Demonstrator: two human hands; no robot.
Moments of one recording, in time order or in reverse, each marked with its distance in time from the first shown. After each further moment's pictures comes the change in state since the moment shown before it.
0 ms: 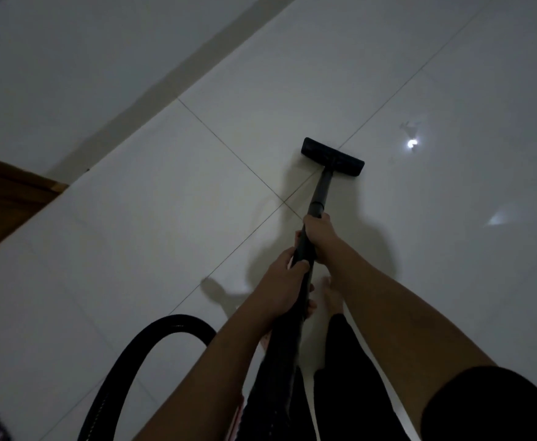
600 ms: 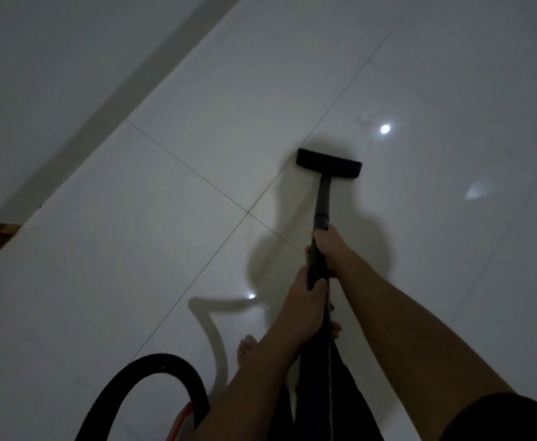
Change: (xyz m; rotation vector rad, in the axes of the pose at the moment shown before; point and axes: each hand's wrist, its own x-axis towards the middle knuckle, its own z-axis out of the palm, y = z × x) left_hand 0.034 0.025 0.117 0.028 -0.110 -0.010; right_hand 0.034 -0.018 -0.120 0.008 0.092 0.067
